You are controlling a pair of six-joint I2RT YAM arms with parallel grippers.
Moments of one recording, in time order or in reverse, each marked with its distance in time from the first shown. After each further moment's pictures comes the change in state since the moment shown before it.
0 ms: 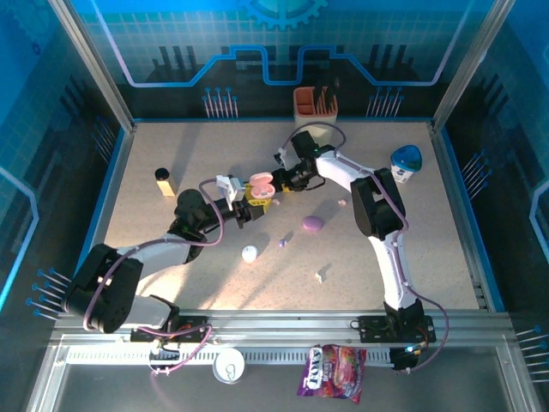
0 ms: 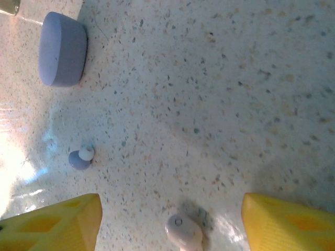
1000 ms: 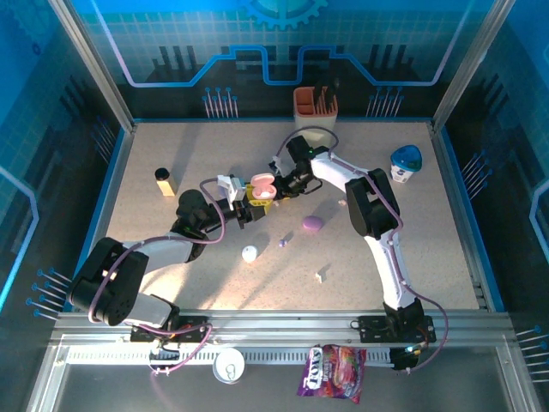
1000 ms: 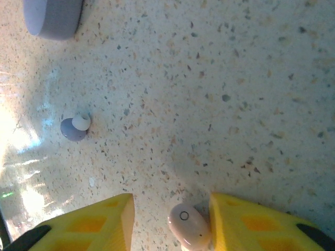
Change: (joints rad) left arm 0.001 0.040 0.000 0.063 0.030 -0.045; right arm 0.022 0.027 0.017 -0.106 -0.022 -0.108
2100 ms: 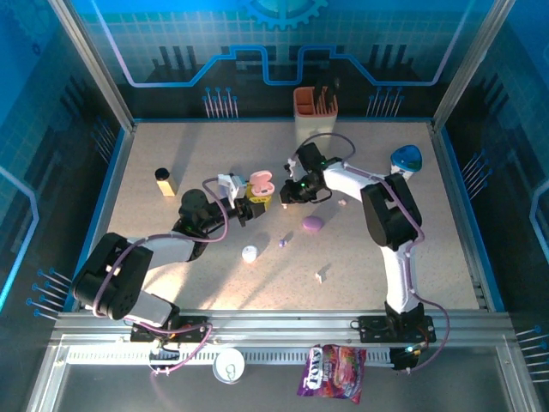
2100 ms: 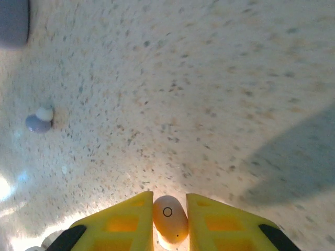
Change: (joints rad) left arm 0.003 0.045 0.000 -0.002 -0.096 0.024; right arm -0.009 -0.267 -0.383 0.255 0.219 0.248
